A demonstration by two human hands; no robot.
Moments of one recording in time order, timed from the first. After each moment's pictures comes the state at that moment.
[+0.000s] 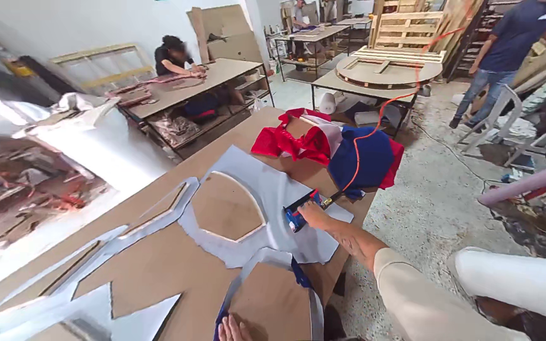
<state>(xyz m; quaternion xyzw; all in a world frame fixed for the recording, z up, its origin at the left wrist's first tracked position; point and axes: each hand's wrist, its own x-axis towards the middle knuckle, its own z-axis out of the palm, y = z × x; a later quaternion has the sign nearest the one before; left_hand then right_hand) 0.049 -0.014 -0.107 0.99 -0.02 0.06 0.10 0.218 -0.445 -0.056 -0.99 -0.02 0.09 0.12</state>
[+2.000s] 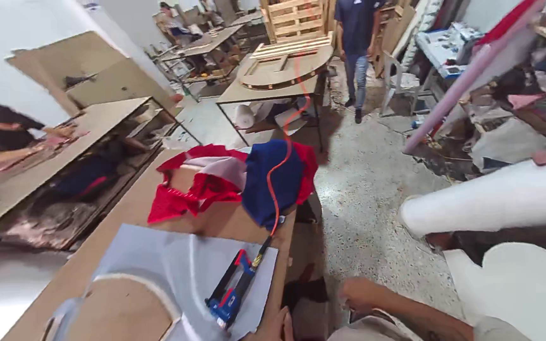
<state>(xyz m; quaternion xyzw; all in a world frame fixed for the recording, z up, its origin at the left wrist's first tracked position) -0.039 -0.353 -0.016 0.90 -0.30 -0.15 0.29 -0.209 -0.614 -0.076 -0.90 0.05 0.18 0.38</state>
